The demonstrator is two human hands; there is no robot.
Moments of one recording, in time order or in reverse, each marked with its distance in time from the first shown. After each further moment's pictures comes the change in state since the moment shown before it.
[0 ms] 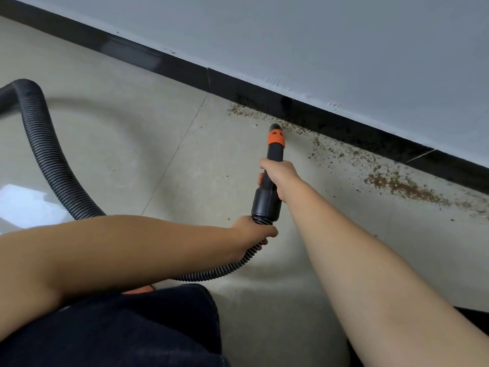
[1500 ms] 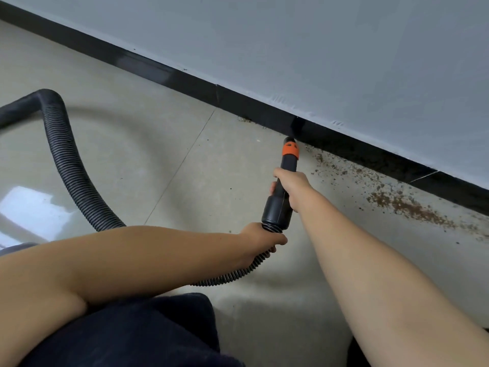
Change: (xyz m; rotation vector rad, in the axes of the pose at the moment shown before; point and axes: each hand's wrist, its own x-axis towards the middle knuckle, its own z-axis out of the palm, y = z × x) left_hand 0.007 0.015 0.008 0.009 -0.007 0.031; right_hand 0.011 -0.010 -0.016 0.082 0.019 0.011
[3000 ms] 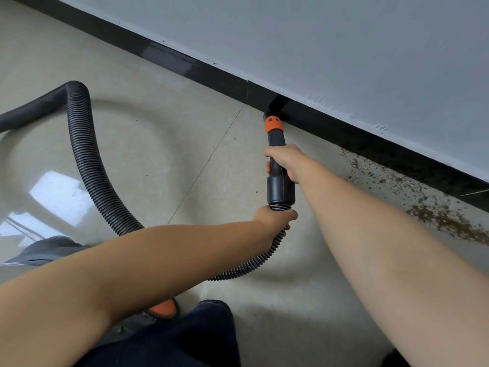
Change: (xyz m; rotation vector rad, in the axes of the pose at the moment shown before) left_hand 0.024 0.023 -0.040 -0.279 0.161 0.000; right_hand 0.029 -0.048 0.078 -0.297 -0.192 -0.075
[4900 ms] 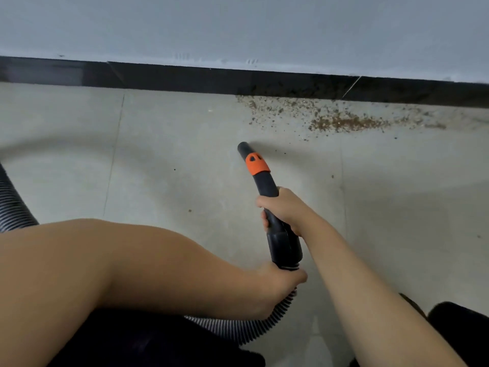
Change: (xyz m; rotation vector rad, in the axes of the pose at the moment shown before) left_hand -0.089 -0.156 0.097 0.547 -0.318 -0.144; right_hand -0.154 0.186 -0.098 0.269 0.060 0.126
